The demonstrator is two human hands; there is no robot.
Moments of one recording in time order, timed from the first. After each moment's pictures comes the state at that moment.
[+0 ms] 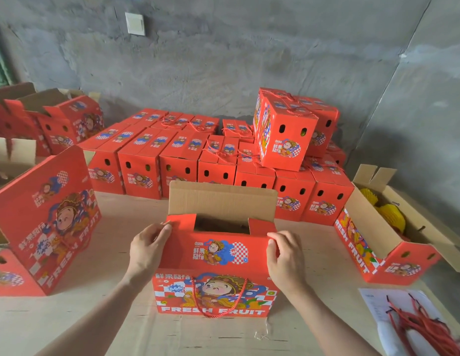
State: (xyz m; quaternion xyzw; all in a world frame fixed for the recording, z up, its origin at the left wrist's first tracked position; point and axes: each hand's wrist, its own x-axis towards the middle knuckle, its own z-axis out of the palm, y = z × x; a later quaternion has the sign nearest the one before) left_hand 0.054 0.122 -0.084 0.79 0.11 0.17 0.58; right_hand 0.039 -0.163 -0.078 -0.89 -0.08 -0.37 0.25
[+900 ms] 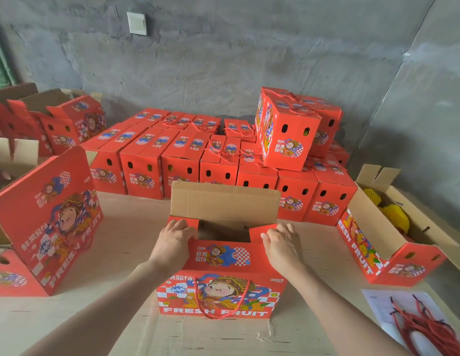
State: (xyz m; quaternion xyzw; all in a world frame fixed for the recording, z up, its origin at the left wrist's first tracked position) left_hand 0.066 0.099 -0.066 0.97 -0.11 0.11 0.19; right_hand 0.076 -0.164 -0.067 -0.99 -0.05 -0.13 0.03
